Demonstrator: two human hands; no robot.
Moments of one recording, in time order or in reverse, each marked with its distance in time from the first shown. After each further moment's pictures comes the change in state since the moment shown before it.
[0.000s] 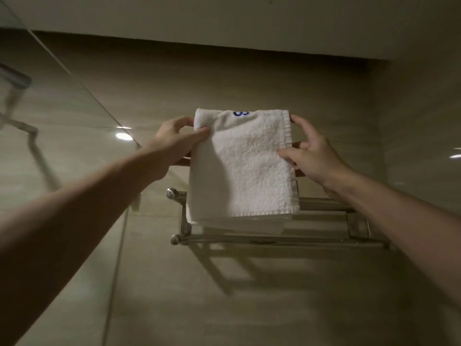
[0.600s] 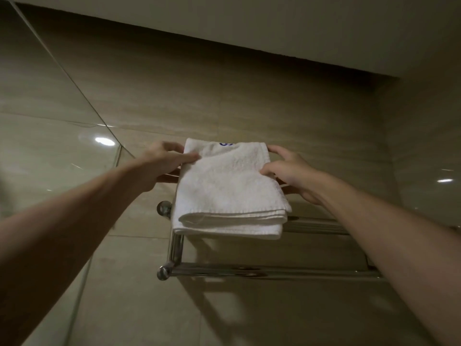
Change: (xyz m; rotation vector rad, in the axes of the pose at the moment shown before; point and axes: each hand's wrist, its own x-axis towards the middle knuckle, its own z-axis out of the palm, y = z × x) left_hand 0.097 -0.101 -0.021 0.032 -0.111 -0.165; right_hand 0.094 0.052 0.079 -0.097 -0.086 0.239
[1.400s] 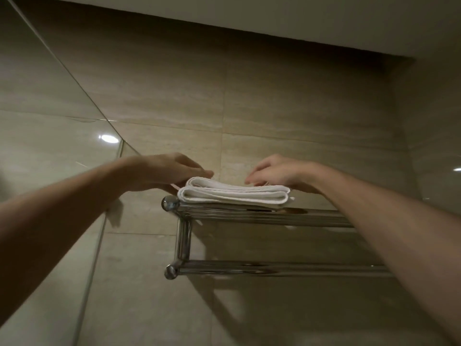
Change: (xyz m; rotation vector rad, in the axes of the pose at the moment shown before) left_hand 0.004 -0.017 -0.006 0.503 -0.393 0.022; right_hand 0.035 0.012 0.027 -0.514 -0.308 -0.031
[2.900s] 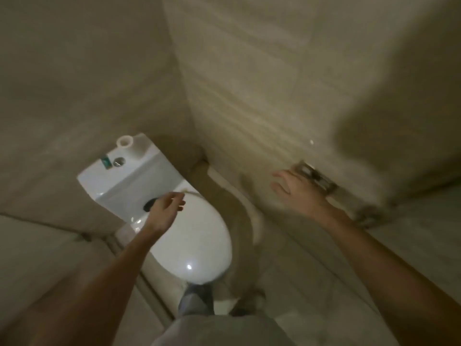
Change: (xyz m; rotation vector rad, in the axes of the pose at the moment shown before) left_hand -0.611 0.074 0.695 -0.455 -0.849 -0.576; right_hand -0.967 0.244 0.223 -0.053 -0.320 1.052
